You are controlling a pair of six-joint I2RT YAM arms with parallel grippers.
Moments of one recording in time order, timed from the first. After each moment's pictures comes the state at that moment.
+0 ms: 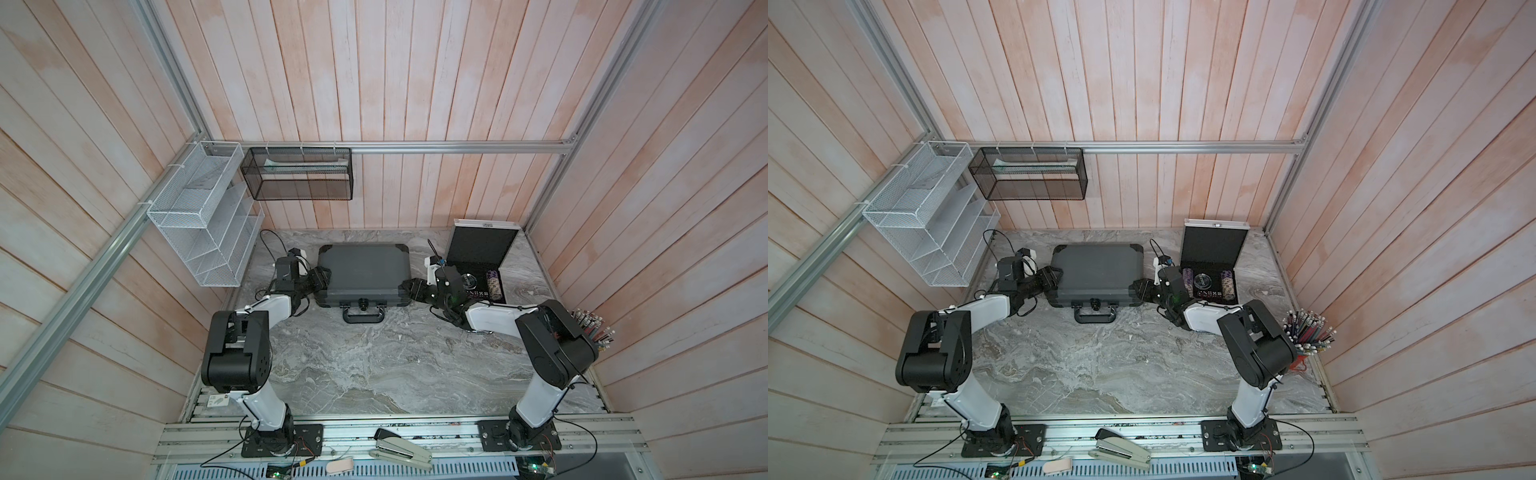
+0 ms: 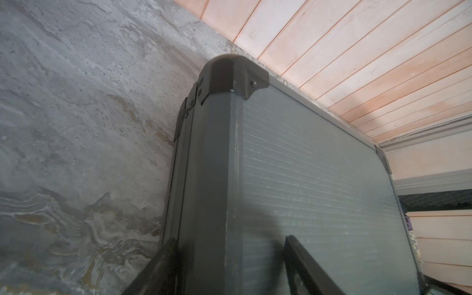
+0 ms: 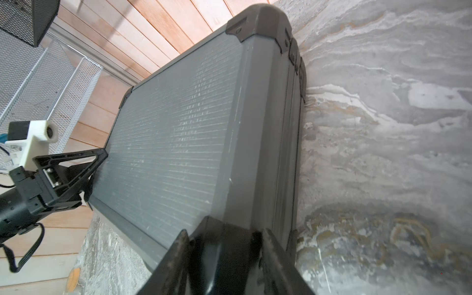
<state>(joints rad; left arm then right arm) -0.02 1.72 0.91 0.20 0.37 -0.47 0.56 1.75 0.86 0.41 -0.20 0.71</state>
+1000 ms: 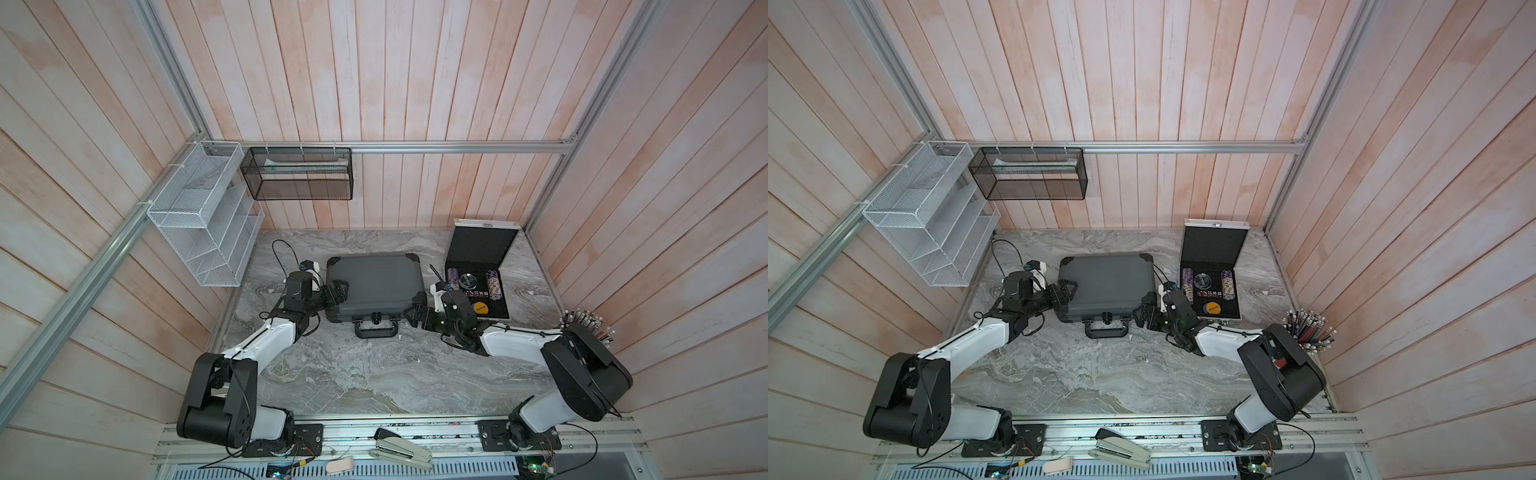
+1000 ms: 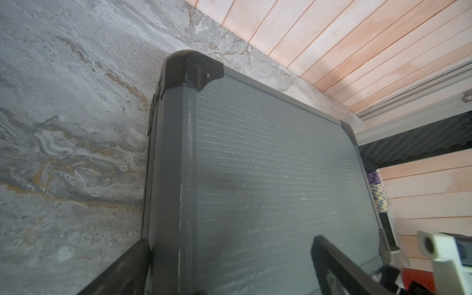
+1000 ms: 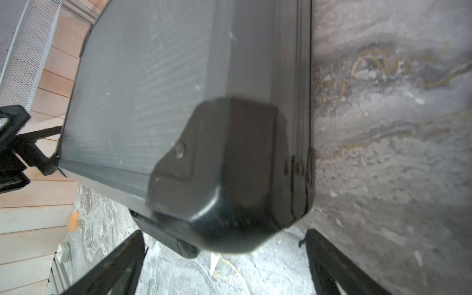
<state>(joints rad) -0.18 1.36 0.68 0.10 0.27 -0.52 0.61 1.53 0.61 0.27 -0.19 0.73</state>
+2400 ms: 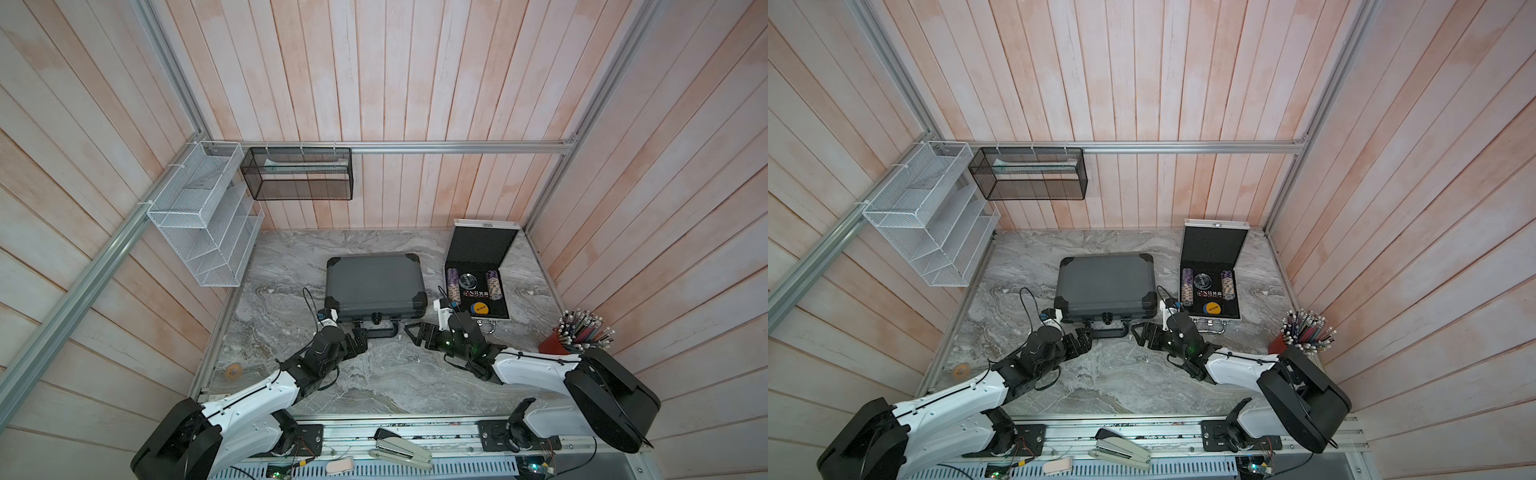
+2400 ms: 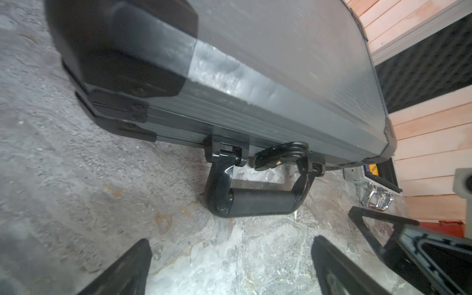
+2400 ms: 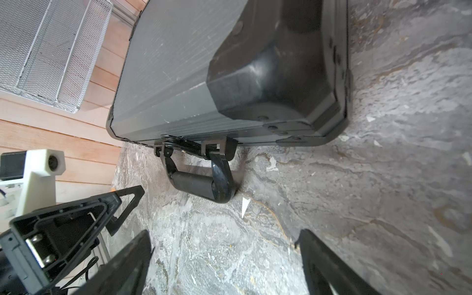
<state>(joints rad) -0.67 1.07 0.31 0.14 -0.12 -0.85 0.73 1.36 0.39 0.46 -0.15 0.86</state>
